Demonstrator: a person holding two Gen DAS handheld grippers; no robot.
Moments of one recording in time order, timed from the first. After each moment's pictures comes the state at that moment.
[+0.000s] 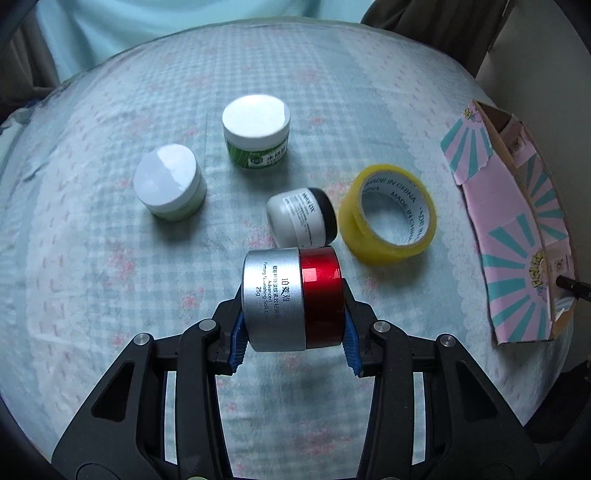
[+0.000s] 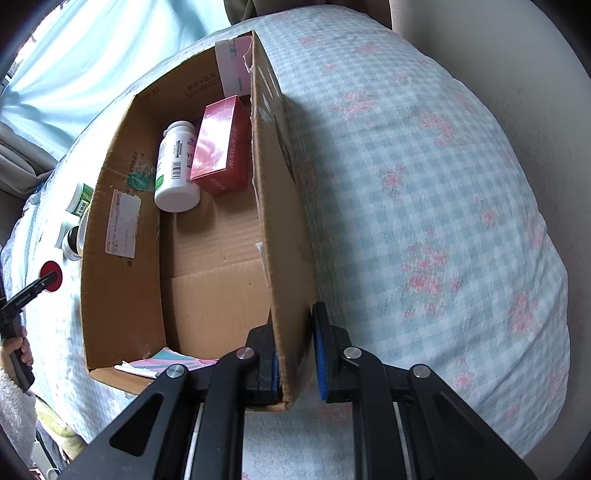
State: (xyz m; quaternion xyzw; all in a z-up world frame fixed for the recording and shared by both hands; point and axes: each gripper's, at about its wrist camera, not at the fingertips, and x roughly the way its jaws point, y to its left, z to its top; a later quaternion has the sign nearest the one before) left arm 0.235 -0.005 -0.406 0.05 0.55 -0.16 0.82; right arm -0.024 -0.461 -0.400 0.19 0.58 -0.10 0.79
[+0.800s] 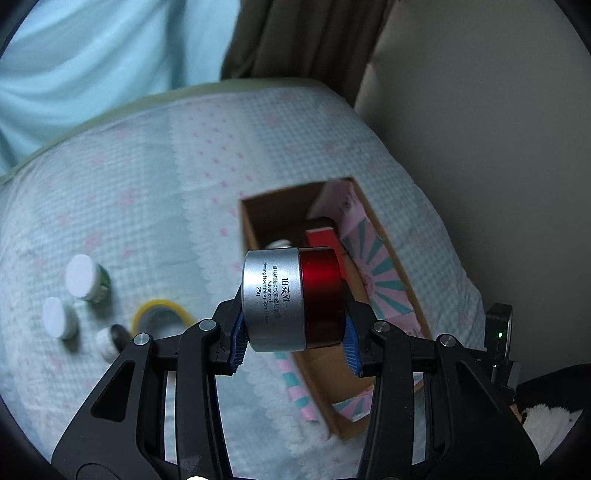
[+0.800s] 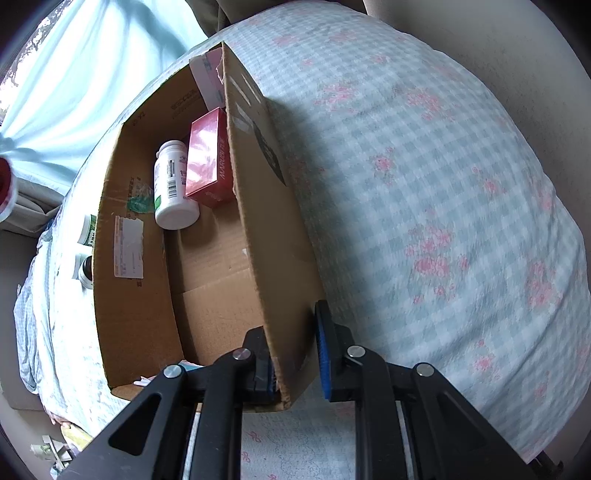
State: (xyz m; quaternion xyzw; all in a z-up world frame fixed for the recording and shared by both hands) left arm 0.224 -0.254 -0.275 0.06 0.51 -0.31 0.80; right arm -0.031 -0.471 -0.402 0.27 0.56 -0.10 0.78
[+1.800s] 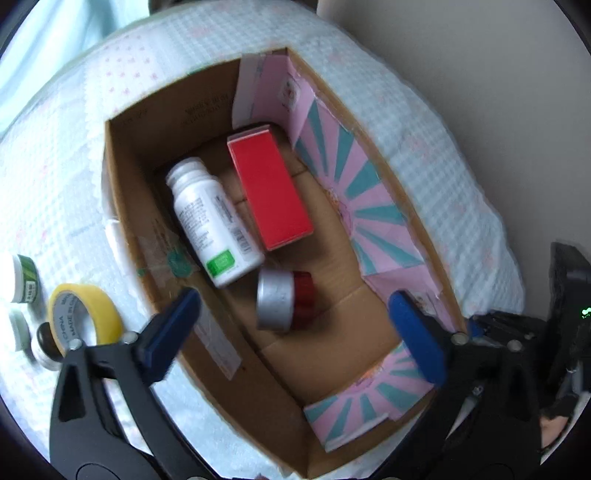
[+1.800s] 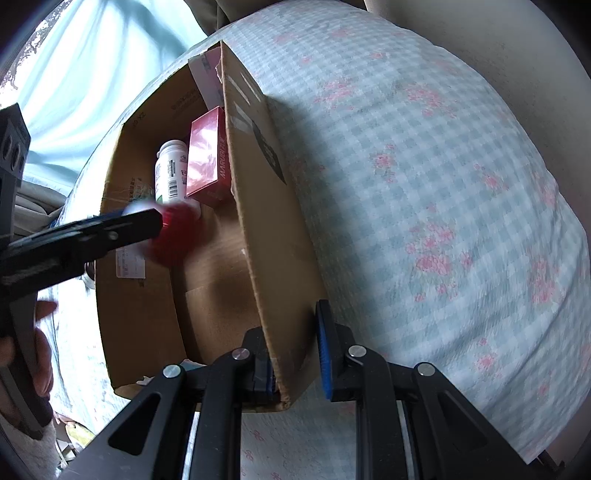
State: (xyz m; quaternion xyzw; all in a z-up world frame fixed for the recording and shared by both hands) left arm 0.201 -0.341 -0.384 0.14 0.59 -0.34 0.72; right arm -0.031 -0.474 -0.403 0.27 0.57 -0.10 0.77
